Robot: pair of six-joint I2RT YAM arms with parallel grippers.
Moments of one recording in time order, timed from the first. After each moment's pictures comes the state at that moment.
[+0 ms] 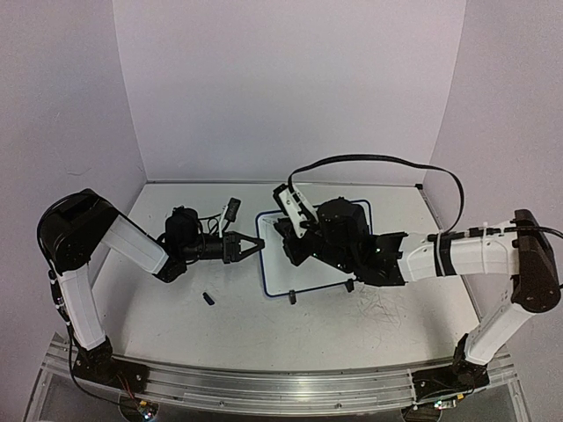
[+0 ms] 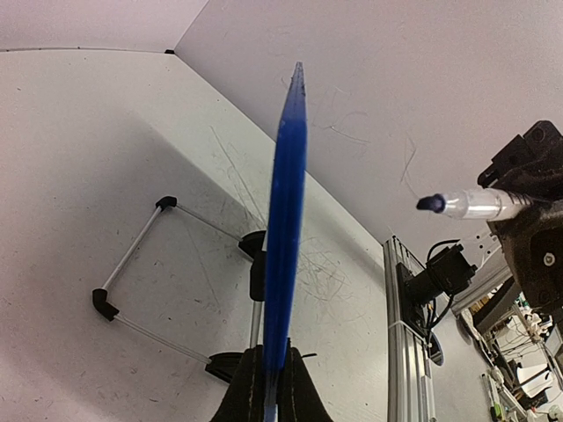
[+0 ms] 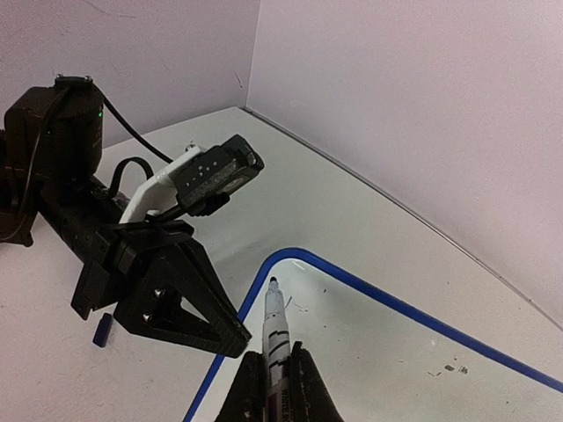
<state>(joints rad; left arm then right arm) -0.62 1.87 0.74 1.00 0.74 -0.57 1.06 1.62 1.06 0.28 0.32 -0.08</state>
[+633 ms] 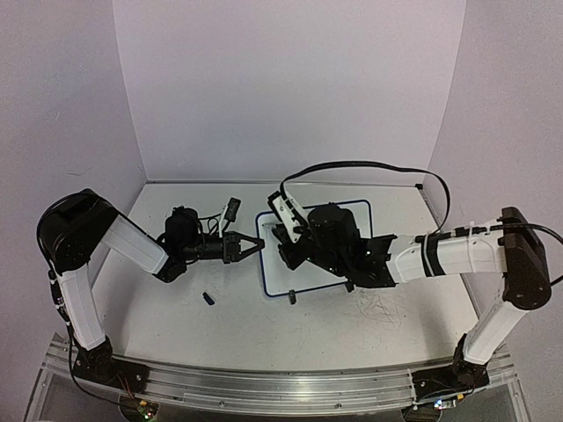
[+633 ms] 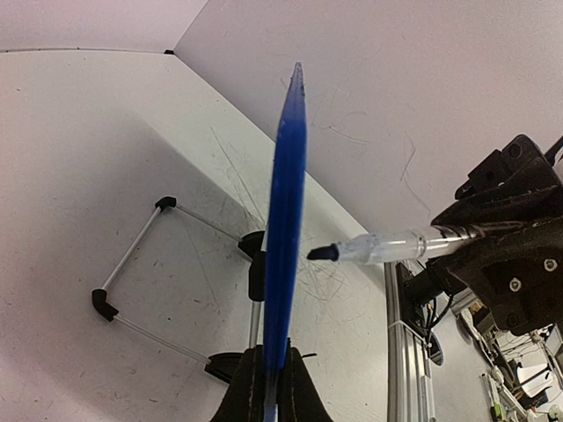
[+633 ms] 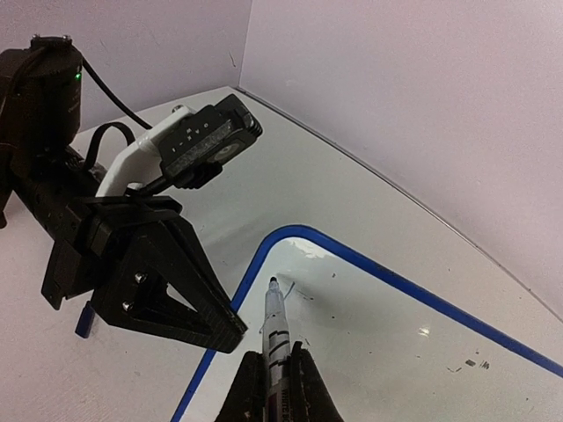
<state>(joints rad) -0.62 1.87 0.74 1.00 0.74 -0.57 1.06 1.69 1.07 0.28 0.35 -0.09</state>
